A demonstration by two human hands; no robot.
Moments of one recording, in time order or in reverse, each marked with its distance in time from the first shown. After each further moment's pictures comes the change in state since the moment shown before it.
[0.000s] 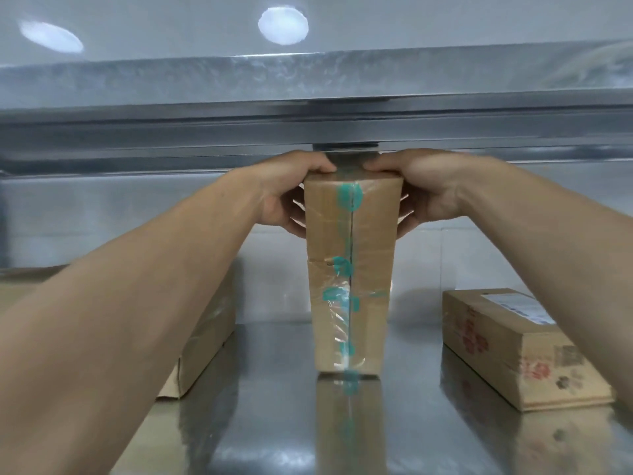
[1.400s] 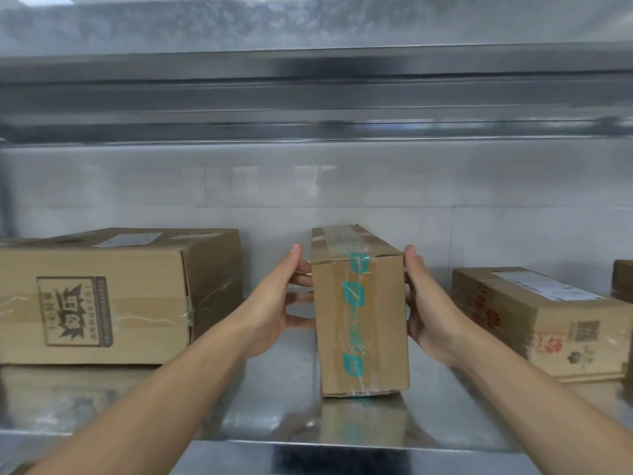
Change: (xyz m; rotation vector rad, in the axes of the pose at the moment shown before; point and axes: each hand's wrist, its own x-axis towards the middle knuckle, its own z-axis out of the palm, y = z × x) left_hand -0.051 -0.172 0.025 -0.360 -0.004 0.072; right_hand -0.029 0.175 0.083 0.429 0.022 0.000
